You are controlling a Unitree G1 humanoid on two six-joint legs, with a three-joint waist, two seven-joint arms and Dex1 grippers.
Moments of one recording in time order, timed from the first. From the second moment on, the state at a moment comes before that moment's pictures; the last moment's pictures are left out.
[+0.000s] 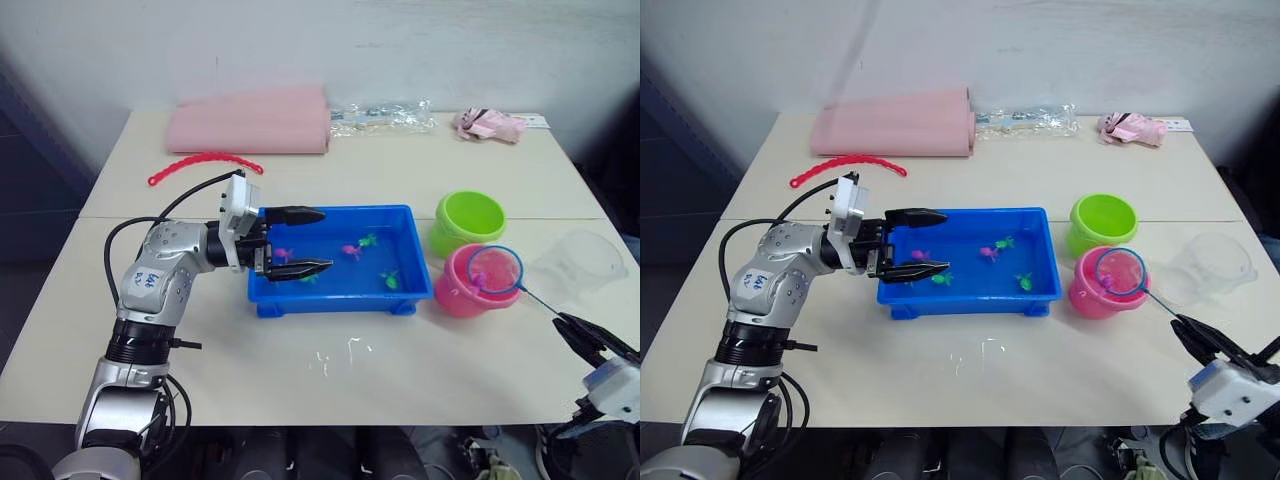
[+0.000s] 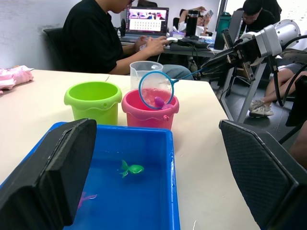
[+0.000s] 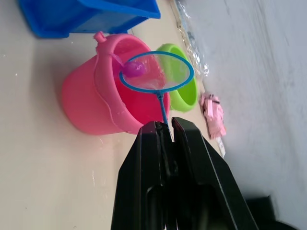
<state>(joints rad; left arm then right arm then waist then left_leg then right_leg) -0.63 0.48 -0.02 0.04 -0.50 0.34 -1.15 0.47 -0.66 -0.71 -0.15 -0.13 -0.75 0.69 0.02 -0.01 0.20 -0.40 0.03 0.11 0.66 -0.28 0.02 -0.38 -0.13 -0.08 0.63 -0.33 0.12</state>
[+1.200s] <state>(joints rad) -0.40 0.60 0.19 -0.04 -0.51 0.35 -1.01 0.02 -0.87 -0.31 -0.43 0.59 0.09 0.58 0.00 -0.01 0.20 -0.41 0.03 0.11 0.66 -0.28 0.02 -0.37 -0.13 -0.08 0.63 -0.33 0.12</state>
